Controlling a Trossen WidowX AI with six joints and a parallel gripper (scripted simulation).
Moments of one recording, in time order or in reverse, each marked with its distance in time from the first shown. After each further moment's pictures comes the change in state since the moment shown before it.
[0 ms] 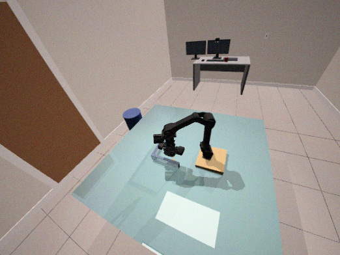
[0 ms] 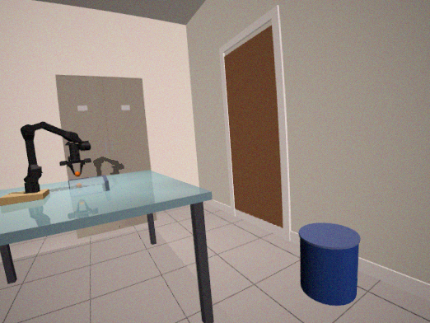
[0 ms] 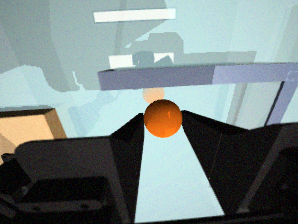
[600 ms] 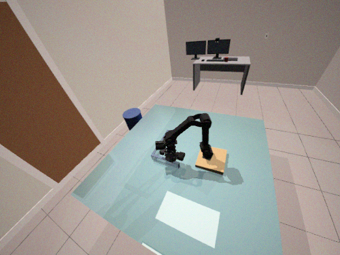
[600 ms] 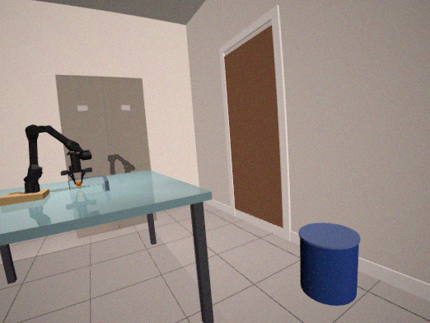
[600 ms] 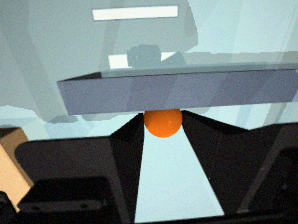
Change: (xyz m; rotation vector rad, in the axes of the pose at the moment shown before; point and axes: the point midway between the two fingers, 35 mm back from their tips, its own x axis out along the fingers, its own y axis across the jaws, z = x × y) arm 0.065 0.002 0.000 0.000 0.002 0.004
